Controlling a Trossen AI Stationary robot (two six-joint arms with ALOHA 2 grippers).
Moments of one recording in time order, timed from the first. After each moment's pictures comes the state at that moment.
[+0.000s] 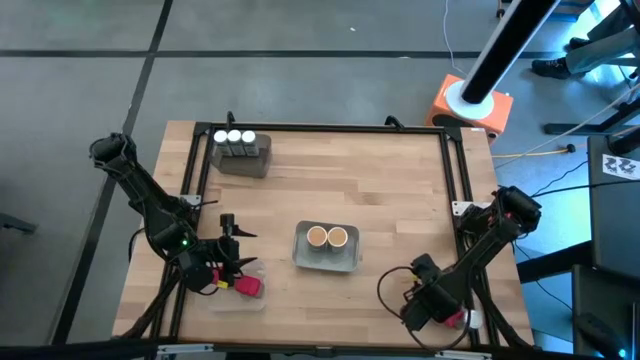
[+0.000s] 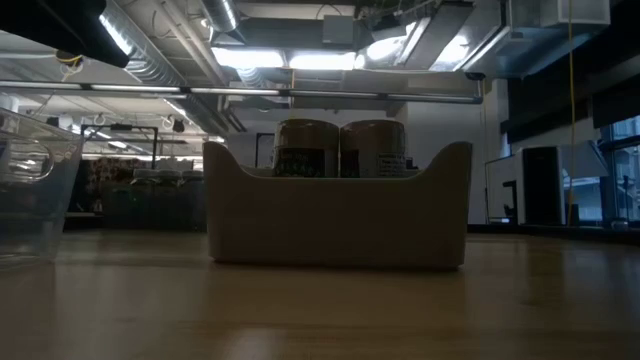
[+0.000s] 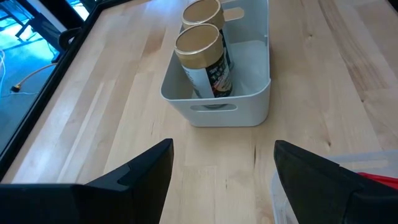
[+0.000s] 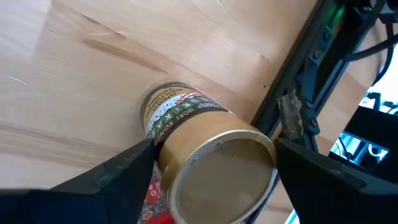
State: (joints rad) left arm -0.87 1.13 0.74 -0.59 -0.87 -0.52; right arm 0.82 1.79 1.35 -1.43 -0.17 1.88
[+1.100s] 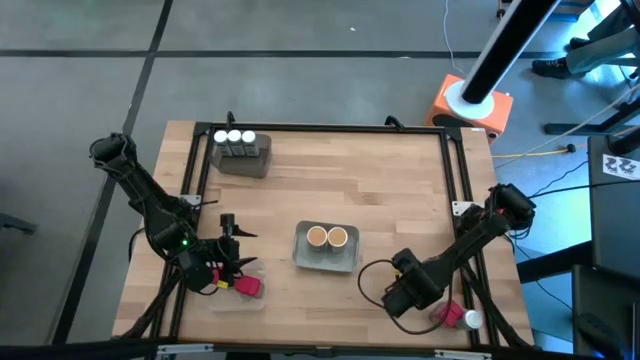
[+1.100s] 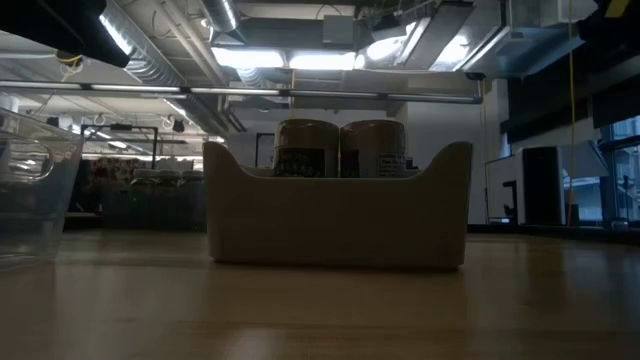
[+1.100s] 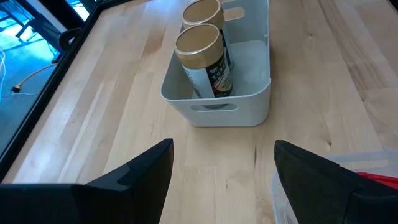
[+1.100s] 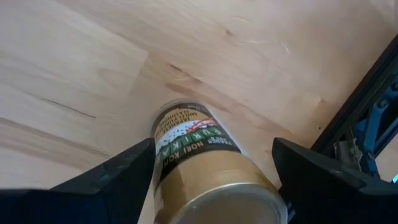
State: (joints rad) left arm -0.86 1.13 0.74 -0.59 -0.87 -0.51; right arm 0.71 1.79 1.35 -1.31 -0.11 1.73
